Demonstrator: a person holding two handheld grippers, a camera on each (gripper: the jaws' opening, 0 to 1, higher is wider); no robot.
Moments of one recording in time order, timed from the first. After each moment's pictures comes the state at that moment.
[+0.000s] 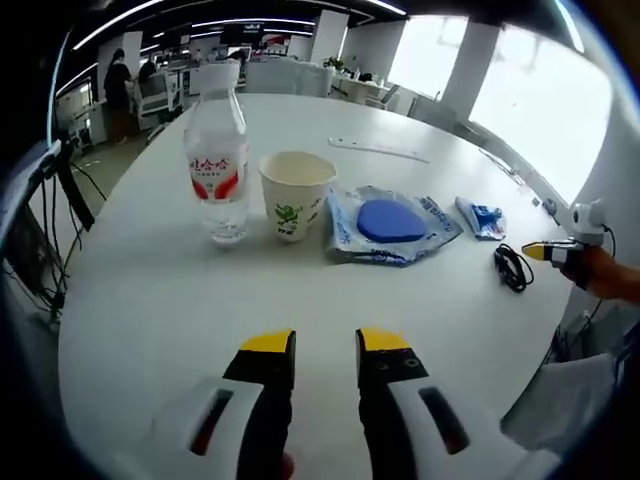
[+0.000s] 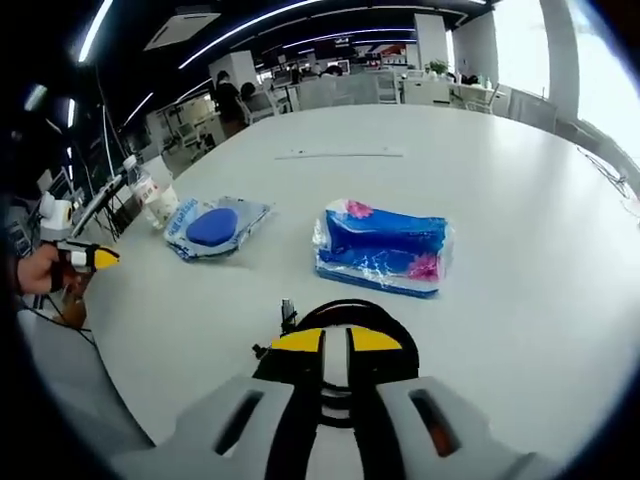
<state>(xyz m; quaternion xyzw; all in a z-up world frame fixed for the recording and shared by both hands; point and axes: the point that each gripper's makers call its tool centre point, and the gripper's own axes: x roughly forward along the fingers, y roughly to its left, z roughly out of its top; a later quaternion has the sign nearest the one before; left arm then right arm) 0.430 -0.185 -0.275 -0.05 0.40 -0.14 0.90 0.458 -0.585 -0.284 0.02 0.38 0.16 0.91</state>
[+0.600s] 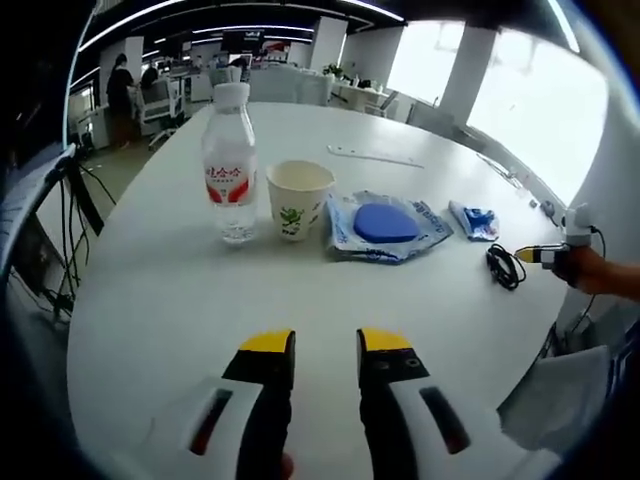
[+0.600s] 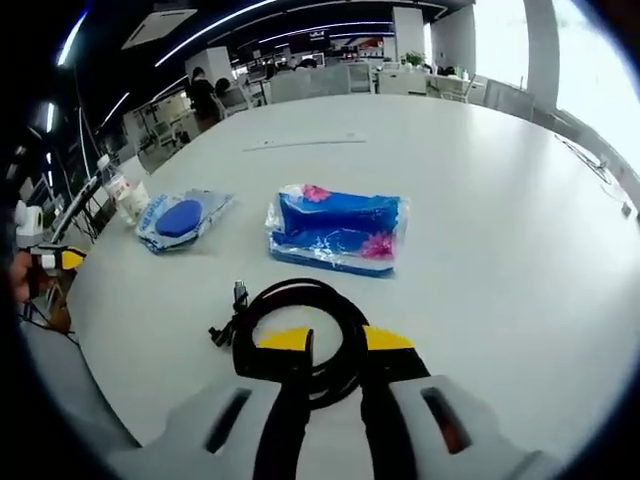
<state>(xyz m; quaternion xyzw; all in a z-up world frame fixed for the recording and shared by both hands) 0.418 -0.177 -0.257 -0.05 0.39 -0.14 0.91 0.463 -0.614 -0.300 0.01 0.40 0.12 0.91</state>
